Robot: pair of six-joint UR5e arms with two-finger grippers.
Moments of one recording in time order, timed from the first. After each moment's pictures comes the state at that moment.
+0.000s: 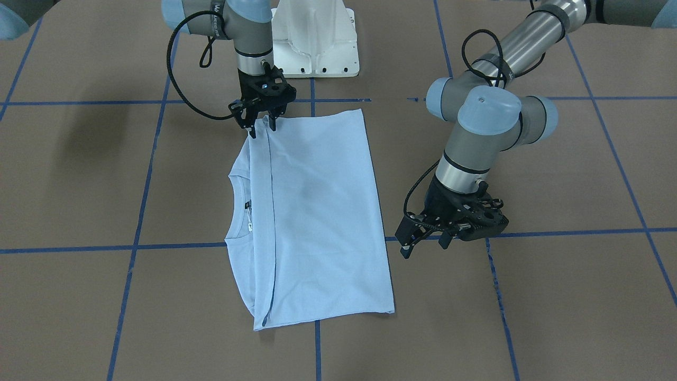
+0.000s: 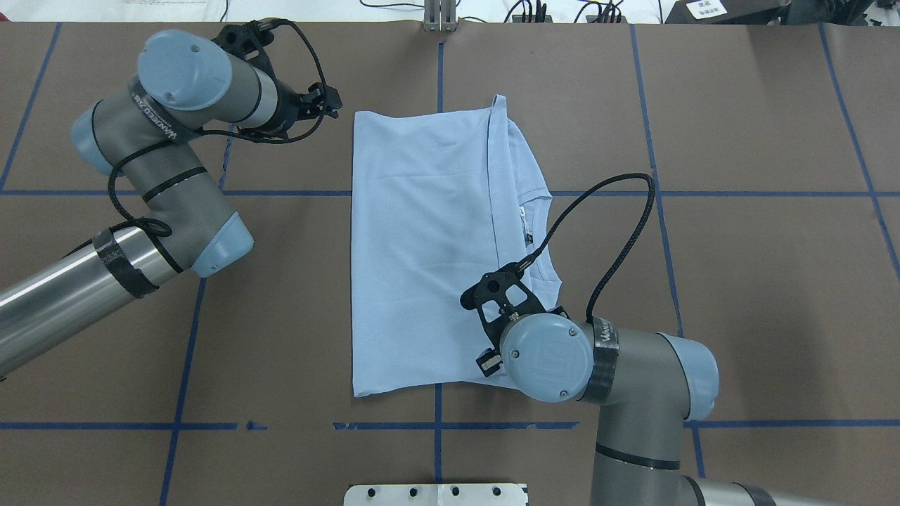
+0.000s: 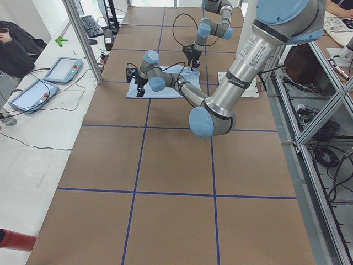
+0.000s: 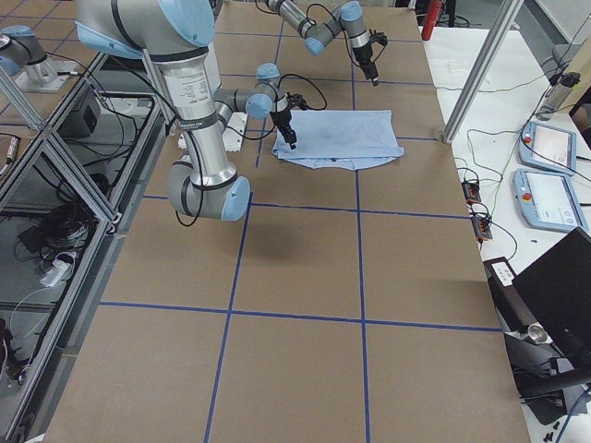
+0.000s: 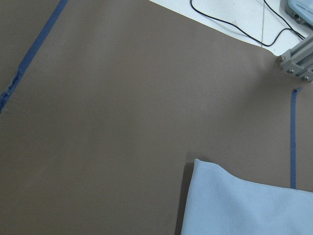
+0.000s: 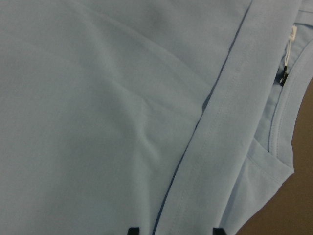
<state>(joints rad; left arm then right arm) -0.80 -2.21 -1.42 -2.11 -1.80 -1.41 0.25 -1.09 1.89 -1.63 1.48 0.83</state>
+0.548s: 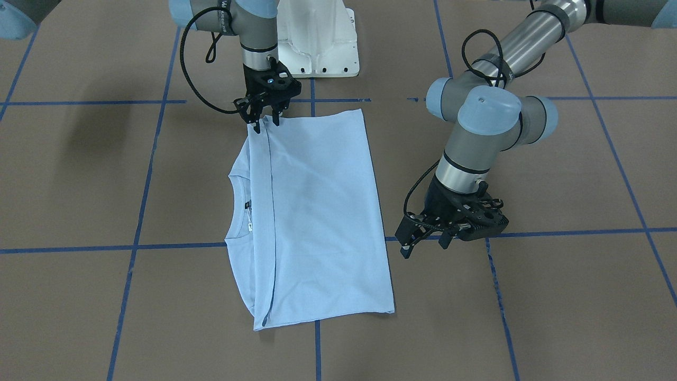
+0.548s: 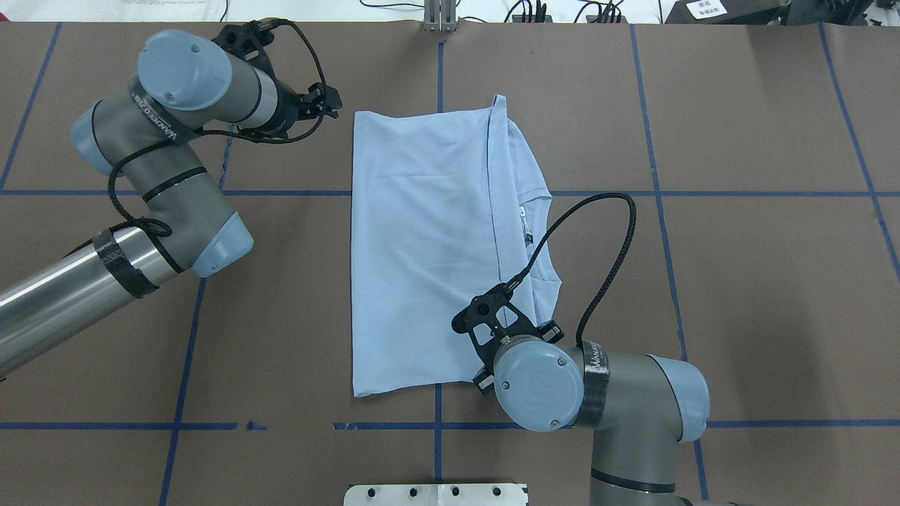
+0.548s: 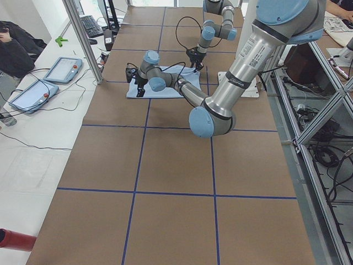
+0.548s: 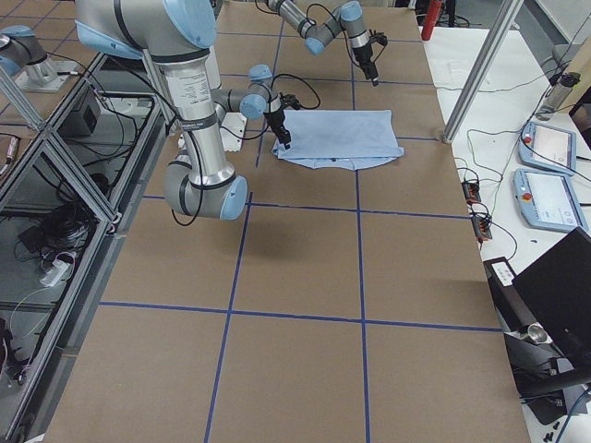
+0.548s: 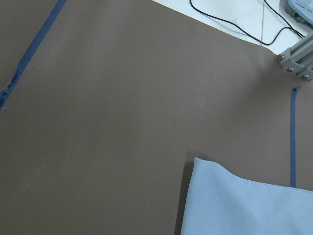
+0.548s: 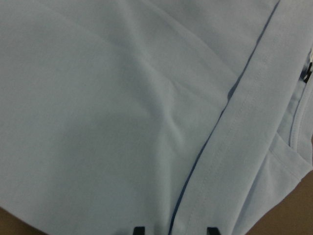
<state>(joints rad) -0.80 -2.21 -1.42 -2.11 -1.80 -1.41 0.22 -1.09 1.89 -1.63 1.43 0.79</state>
